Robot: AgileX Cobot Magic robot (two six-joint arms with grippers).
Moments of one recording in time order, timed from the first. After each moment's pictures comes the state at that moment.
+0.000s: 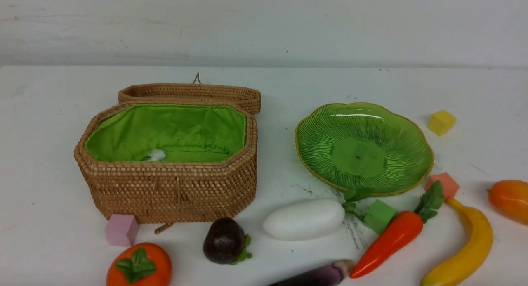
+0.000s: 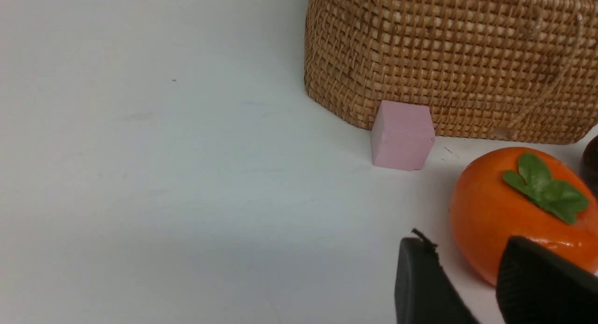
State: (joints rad) right arm -0.10 -0.01 0.01 0.15 0.38 -0.15; left arm -0.14 -0.01 0.03 0.15 0.38 -0.32
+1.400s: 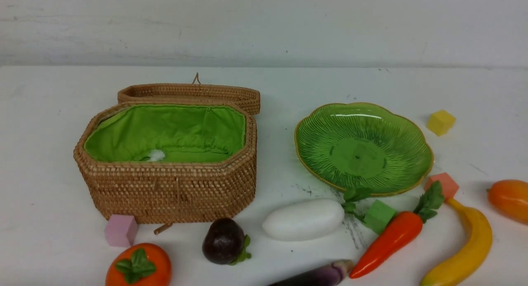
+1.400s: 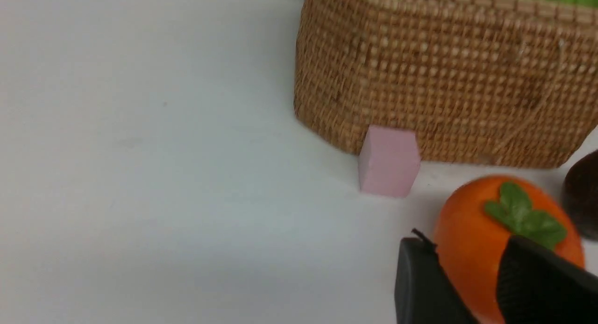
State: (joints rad) right arm -0.10 -0.01 0.01 0.15 0.38 -0.15; left arm -0.14 -0.01 0.03 0.13 0.27 -0.32
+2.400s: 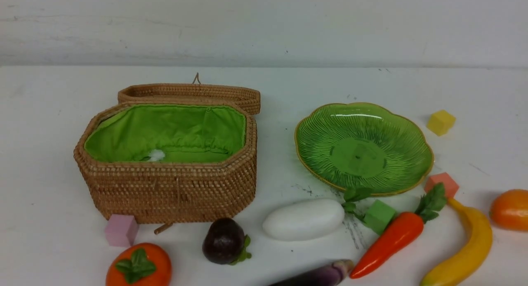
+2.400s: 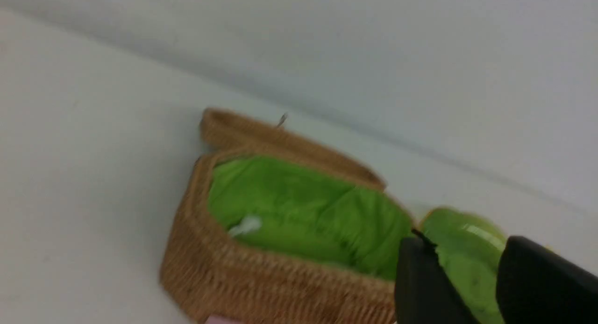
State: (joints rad) right arm -0.10 -0.01 0.01 0.15 0.38 -0.15; left arm -0.14 0.60 -0.85 -0.01 0.63 -0.45
